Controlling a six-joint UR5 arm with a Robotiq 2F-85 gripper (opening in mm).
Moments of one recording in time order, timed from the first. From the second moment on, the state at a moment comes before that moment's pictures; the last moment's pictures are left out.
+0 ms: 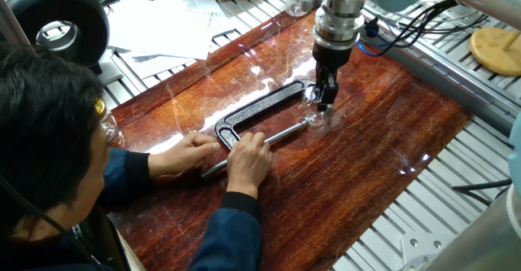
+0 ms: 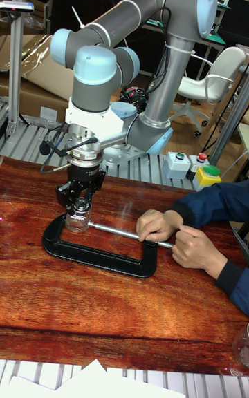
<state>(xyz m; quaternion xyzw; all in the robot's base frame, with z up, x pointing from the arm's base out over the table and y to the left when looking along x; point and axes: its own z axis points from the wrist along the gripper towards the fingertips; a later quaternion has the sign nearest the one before) 0.466 -0.085 0.056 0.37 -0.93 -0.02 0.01</state>
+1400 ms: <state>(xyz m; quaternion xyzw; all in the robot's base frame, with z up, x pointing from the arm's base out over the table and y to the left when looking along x) 0.477 -0.062 0.068 0.27 -0.96 -0.03 -0.01</state>
